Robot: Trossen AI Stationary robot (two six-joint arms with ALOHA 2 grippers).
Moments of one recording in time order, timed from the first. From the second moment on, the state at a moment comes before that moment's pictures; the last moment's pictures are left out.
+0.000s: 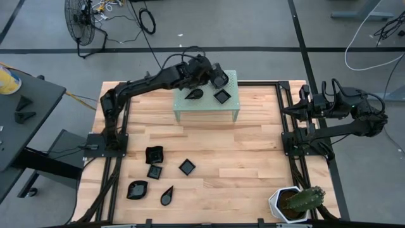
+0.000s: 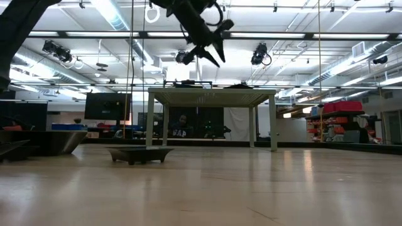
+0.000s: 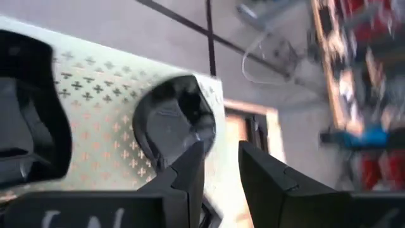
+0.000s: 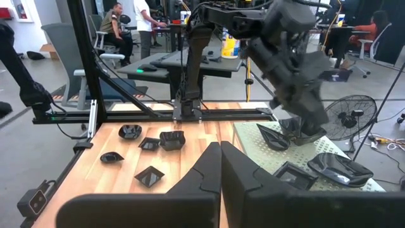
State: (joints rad) left arm 0.37 1.94 1.87 -0.53 -0.30 -1.21; right arm 0.05 0.40 0.99 -0.73 0.09 -0.01
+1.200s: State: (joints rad) left arm 0.12 1.80 1.55 -0.56 -0.16 -0.63; right arm 0.05 0.40 0.99 -0.73 0.09 -0.01
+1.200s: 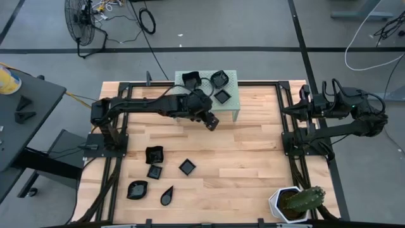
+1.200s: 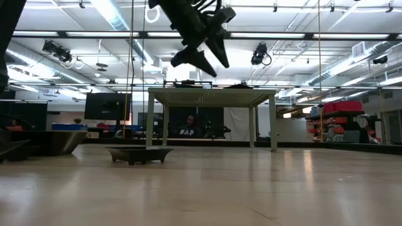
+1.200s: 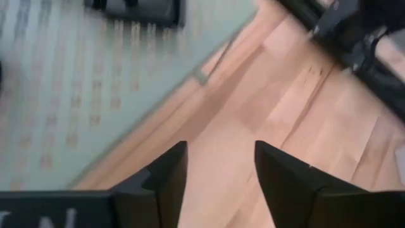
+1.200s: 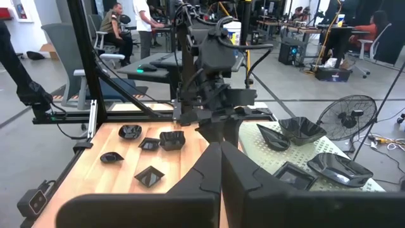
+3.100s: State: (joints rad) left arm 0.06 1.34 0.75 -0.87 0.08 -0.28; right arm 0.05 0.40 0.99 -0.73 0.09 -0.01
